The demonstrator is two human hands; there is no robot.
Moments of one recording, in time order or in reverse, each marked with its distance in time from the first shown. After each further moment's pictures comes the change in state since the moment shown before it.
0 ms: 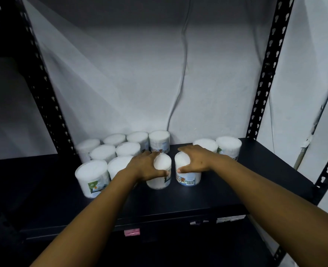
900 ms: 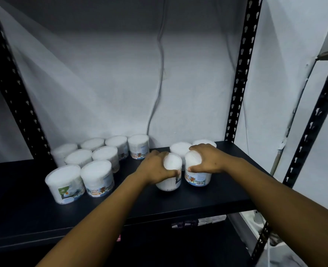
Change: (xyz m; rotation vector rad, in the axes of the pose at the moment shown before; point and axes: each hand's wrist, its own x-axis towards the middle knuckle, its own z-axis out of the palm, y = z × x) left_hand 0.006 0.109 0.017 -0.197 0.081 0.084; right_hand -0.068 0.079 -0.036 0.044 0.111 0.076
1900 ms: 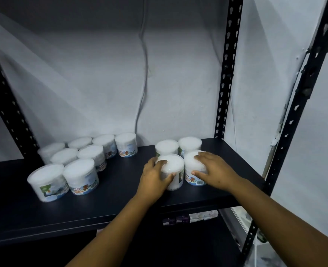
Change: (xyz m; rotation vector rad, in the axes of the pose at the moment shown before) left_hand -0.012 0.035 0.079 -0.135 0.314 0.007; right_hand -0.047 0.074 0.035 -0.037 0.201 -0.049
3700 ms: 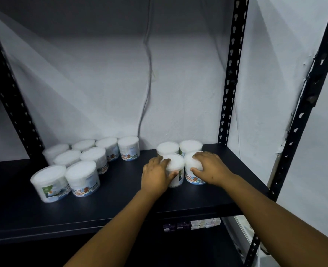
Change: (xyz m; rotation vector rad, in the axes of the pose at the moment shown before) left_hand 0.032 0.000 0.014 0.328 0.042 0.045; right_hand 0.036 0.004 0.001 -0.058 0.017 -0.005
